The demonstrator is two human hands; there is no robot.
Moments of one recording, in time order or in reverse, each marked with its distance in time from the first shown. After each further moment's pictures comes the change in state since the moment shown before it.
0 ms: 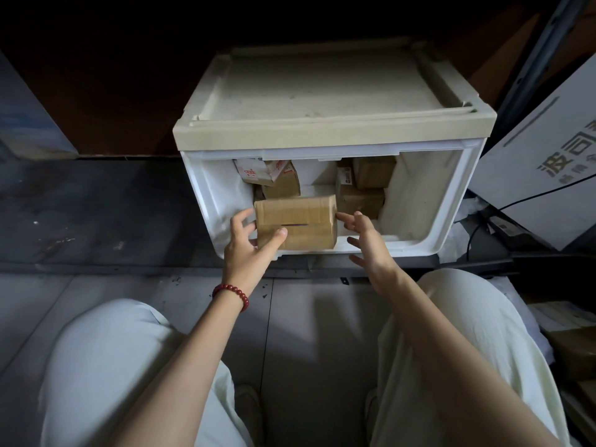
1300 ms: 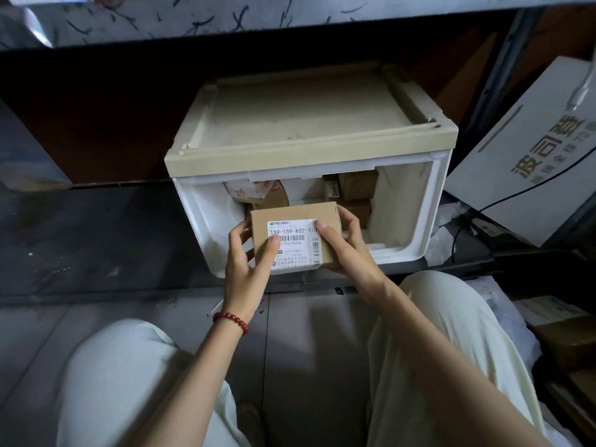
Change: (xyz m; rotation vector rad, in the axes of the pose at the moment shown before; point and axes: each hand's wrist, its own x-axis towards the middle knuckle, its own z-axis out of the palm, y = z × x) left_hand -0.022 0.016 0.005 -0.125 -0.039 0.211; right_hand -0.021 -0.008 0.003 0.098 -0.084 -0.184
